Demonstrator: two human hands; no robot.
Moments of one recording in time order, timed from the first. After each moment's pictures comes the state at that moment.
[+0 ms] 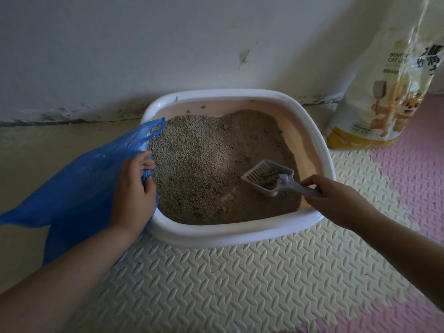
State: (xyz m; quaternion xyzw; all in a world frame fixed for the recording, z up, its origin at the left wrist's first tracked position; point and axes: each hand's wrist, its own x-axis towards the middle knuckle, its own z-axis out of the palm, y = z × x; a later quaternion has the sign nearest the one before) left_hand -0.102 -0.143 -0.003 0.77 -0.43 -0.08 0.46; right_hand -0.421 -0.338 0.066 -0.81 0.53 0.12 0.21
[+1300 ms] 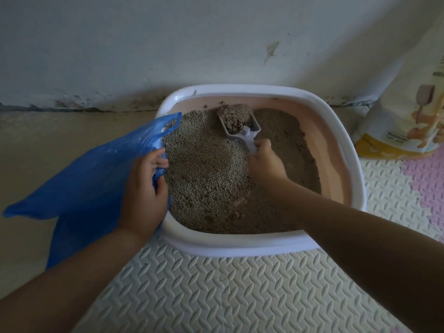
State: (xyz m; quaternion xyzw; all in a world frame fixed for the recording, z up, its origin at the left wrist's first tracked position) left_hand -0.103 -0.144 -0.005 0.78 -0.40 -0.09 0.47; right_hand -0.248 -0.349 -0.007 -0.79 0.52 -0.05 0.32
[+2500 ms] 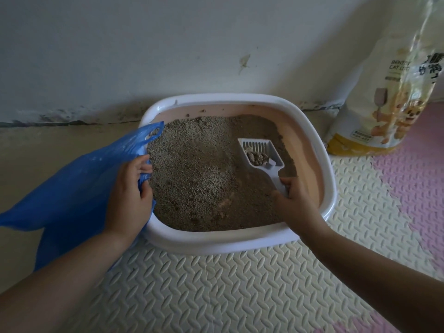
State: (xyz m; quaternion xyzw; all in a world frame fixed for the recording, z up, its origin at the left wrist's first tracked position) left_hand -0.102 -0.144 -0.003 0.78 -0.43 -0.07 0.44; right_hand -0.366 -0.308 0.026 -0.71 0.58 -0.11 0.38
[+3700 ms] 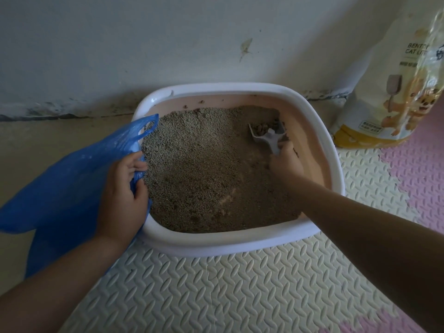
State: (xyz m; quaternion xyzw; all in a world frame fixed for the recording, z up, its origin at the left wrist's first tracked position) left_hand -0.102 -0.144 -0.005 0.77 -0.43 -0.08 0.47; right_hand -0.317 -0.383 0.003 -0.73 0.62 -0.04 0.28
